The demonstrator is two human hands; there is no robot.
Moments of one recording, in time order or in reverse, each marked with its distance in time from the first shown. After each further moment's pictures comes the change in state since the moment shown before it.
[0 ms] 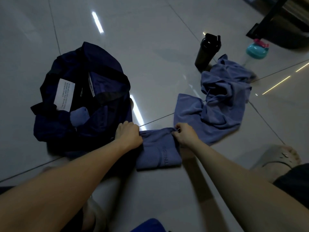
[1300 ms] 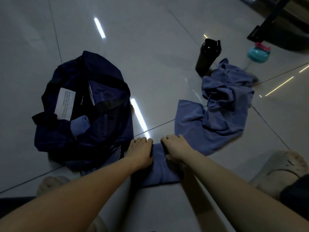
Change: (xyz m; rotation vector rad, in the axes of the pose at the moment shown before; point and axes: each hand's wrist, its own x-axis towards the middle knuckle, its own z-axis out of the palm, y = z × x) left_hand -0.009 0.032 0.032 -0.047 -0.078 0.159; right_hand -0.003 -0.020 0.023 -0.705 -0.206 -0.417
